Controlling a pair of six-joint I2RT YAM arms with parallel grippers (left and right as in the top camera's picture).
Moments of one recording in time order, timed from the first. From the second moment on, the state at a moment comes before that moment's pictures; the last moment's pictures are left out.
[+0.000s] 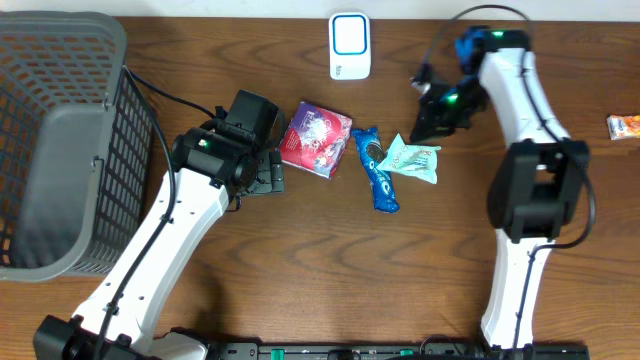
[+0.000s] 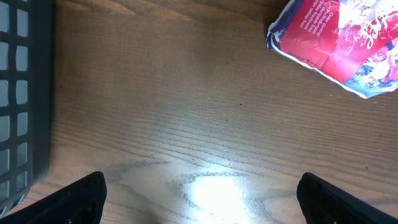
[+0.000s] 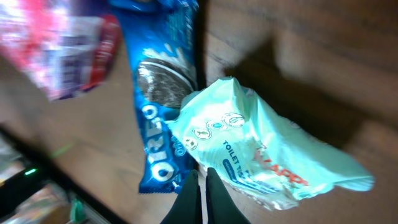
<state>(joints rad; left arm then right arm) -0.39 1.47 1.30 -1.14 -0.21 -0.46 0.08 2.34 2.08 -1.48 -0.47 -0.23</state>
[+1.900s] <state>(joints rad) -0.39 1.47 1.30 -1.14 -0.21 -0.46 0.26 2.25 1.94 -1.25 -0.07 0.23</state>
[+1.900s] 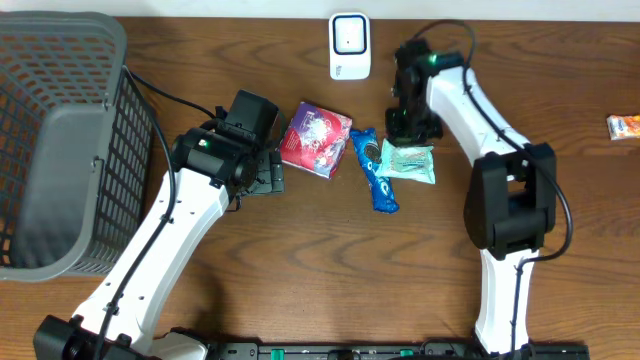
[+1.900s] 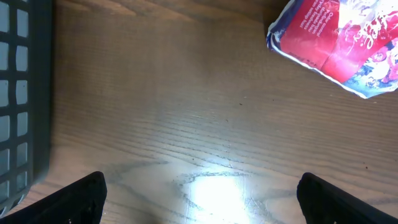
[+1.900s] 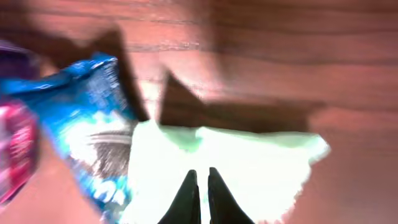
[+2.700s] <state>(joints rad) -0.39 1.47 1.30 -1.14 -0.21 -0.46 0.31 2.21 1.74 -1.17 0.16 0.27</state>
